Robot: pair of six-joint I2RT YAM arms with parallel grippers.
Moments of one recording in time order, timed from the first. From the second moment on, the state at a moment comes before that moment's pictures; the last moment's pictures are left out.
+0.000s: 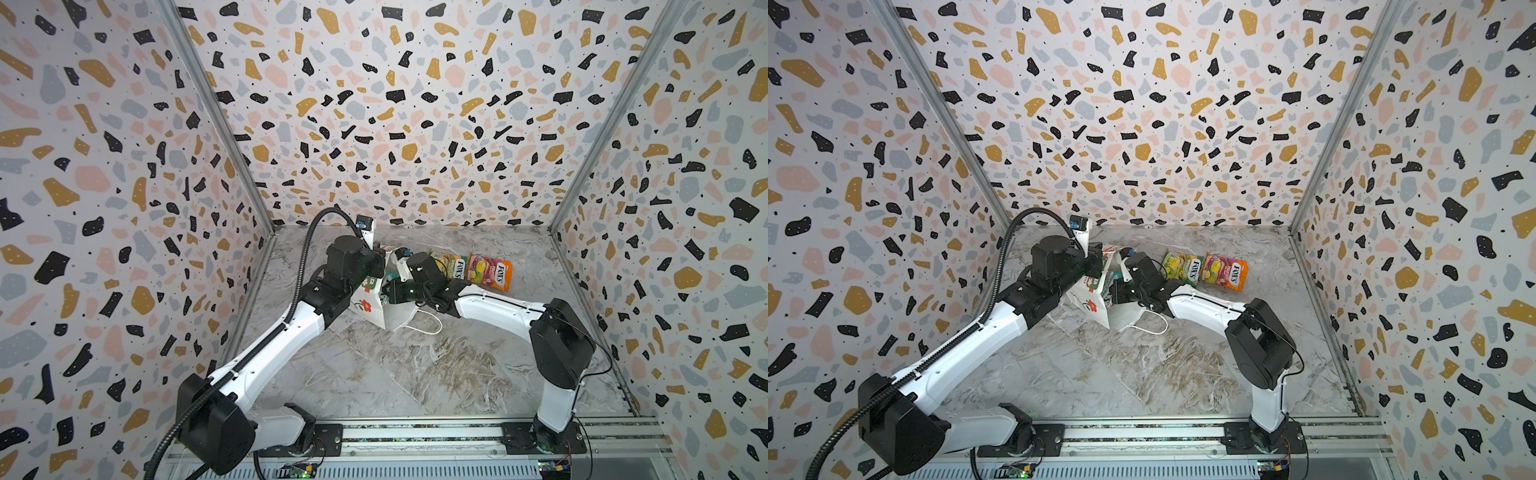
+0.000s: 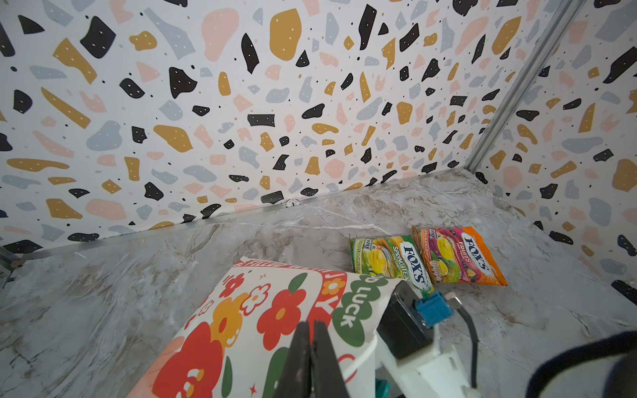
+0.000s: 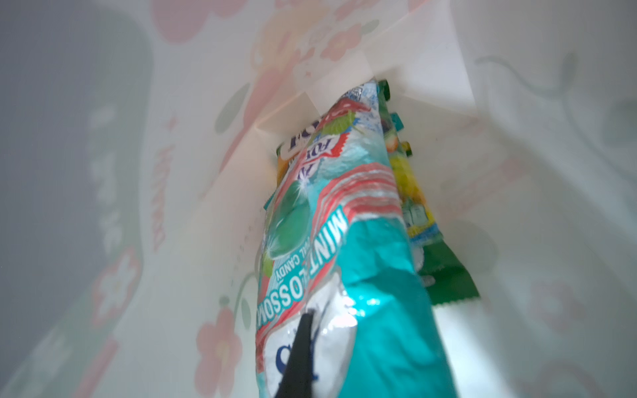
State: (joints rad) left arm -0.51 1.29 1.12 -0.14 -0.14 -0.12; right arm 0.82 1.83 1.34 -0.10 -0.23 0.53
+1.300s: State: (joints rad) left arm -0.51 1.27 1.12 -0.14 -0.14 -0.12; right arm 0.73 1.25 1.22 -0.37 -0.12 0.09
